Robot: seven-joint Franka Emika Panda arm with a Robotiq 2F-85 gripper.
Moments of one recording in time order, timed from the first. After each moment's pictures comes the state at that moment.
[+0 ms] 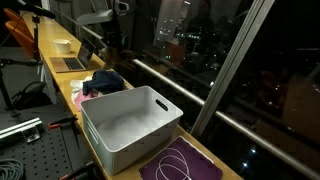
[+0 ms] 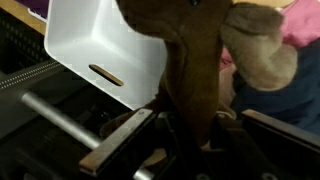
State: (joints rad) arm 0.20 -0.06 0.17 -2.19 -0.41 2.30 0.00
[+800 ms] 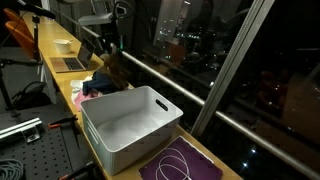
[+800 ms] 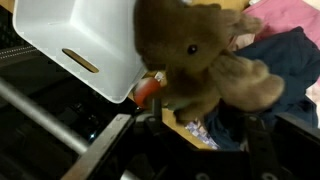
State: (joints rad) arm 0.22 0.06 0.23 -2.08 -0.40 2.24 0.00
